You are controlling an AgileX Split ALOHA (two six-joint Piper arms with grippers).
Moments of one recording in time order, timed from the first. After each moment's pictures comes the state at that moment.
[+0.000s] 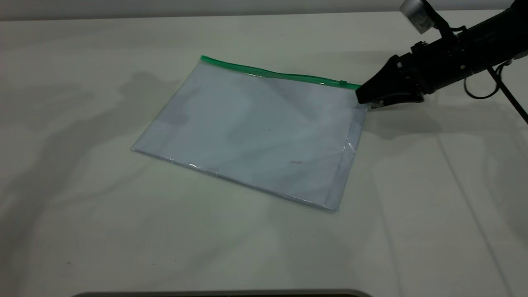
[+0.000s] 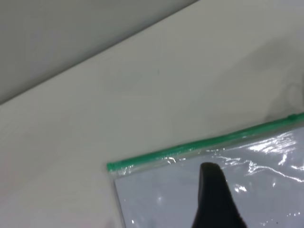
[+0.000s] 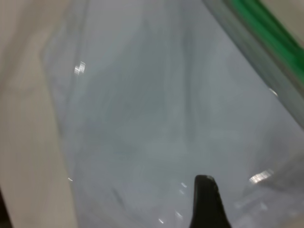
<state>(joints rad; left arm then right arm) -0.14 1.95 -1.29 -1.22 0.41 1.44 -0.04 2.61 -1.50 1.31 0.95 -1.52</state>
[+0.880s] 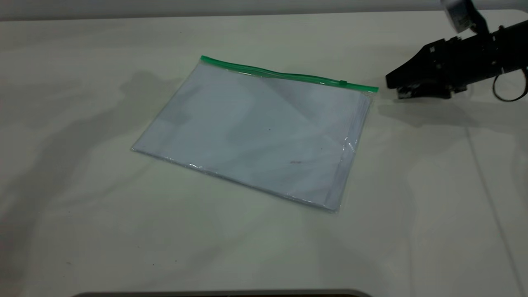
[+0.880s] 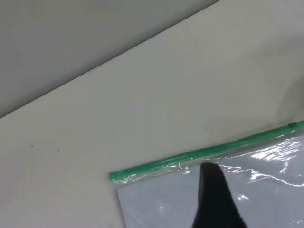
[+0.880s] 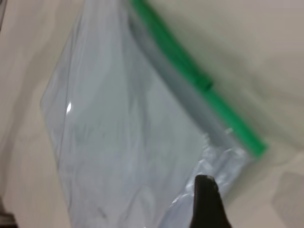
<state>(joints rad) -0.14 1.95 -1.29 -1.26 0.40 1.48 -0.15 2.66 -1.55 1.33 1.01 -1.44</state>
